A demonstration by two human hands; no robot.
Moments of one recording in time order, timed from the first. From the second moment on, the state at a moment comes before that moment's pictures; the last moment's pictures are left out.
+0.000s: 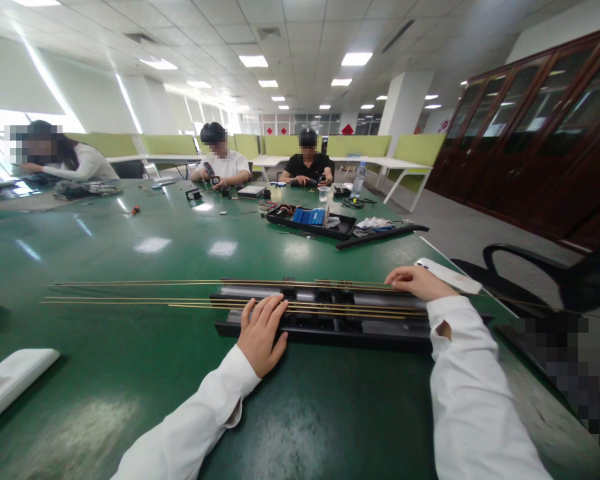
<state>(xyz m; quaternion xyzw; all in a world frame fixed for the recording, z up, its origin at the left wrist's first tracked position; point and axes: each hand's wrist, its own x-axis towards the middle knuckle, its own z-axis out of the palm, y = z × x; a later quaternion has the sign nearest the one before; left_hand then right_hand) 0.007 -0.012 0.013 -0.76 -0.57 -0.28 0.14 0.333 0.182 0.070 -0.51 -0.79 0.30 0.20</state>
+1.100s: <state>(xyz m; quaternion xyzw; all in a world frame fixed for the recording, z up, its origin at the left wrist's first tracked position) 0.009 -0.013 0.016 -0.76 -0.57 -0.29 0.13 0.371 0.186 0.063 -0.54 -0.78 0.24 0.21</state>
